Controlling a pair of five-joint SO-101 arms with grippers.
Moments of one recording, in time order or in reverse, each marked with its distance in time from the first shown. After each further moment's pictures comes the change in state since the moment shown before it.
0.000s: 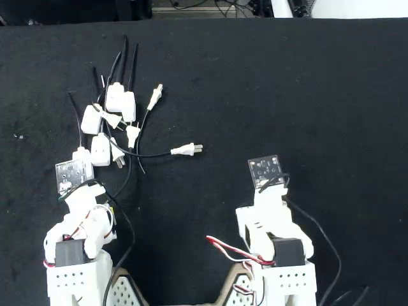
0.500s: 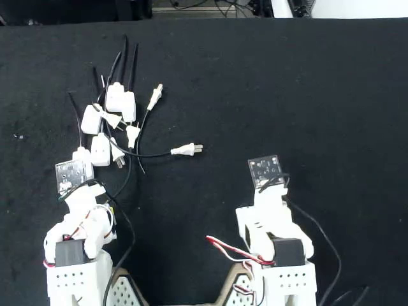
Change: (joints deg) left arm 0.0 0.0 0.0 0.0 0.0; right arm 0.0 0.0 0.0 0.0 0.0
